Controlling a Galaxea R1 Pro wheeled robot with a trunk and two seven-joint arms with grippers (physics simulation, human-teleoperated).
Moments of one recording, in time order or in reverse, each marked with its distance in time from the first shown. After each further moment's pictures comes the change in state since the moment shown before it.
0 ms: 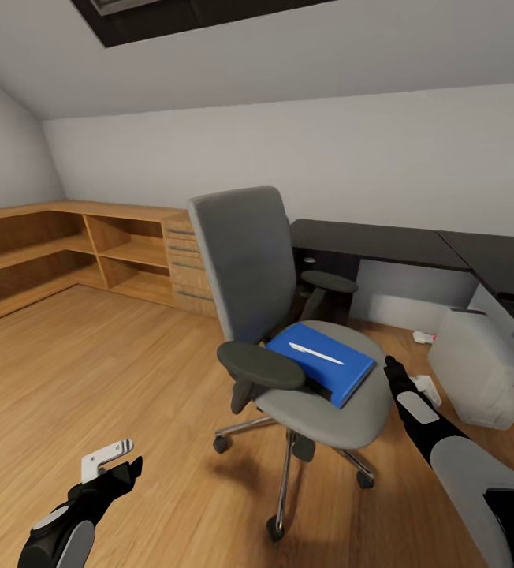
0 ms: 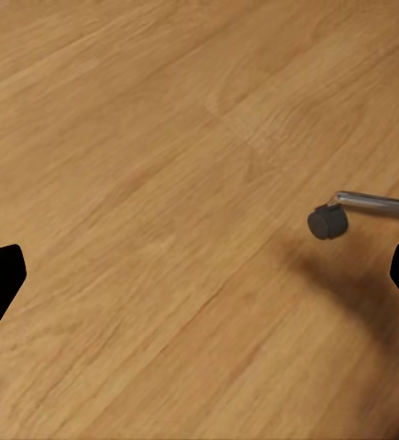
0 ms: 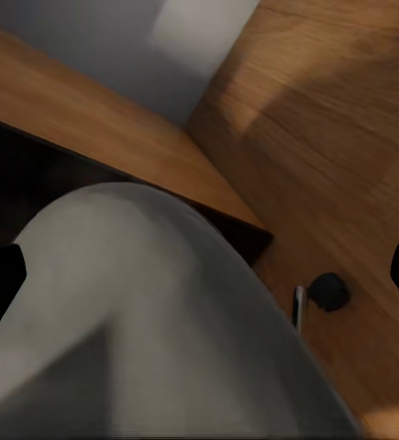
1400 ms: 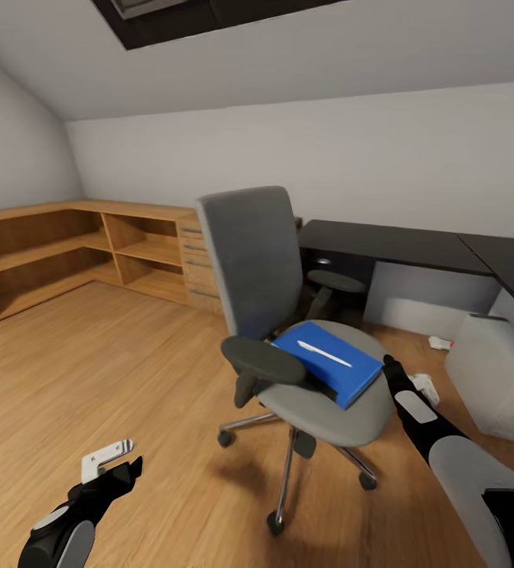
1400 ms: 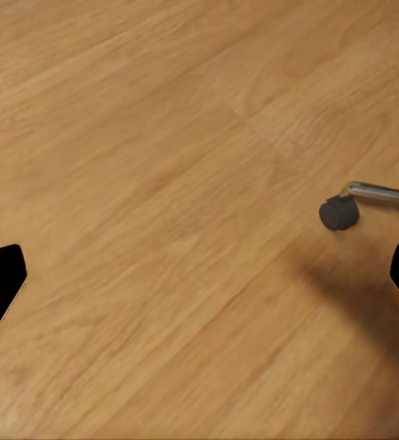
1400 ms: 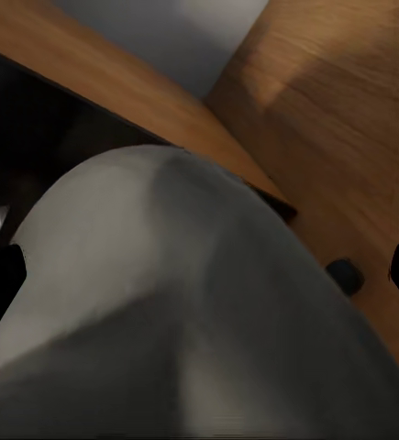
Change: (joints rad) left arm 0.000 0.000 -0.001 0.000 0.000 0.000 0.001; right arm 0.000 0.005 0.009 -0.009 0.010 0.001 -0.004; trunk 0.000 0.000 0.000
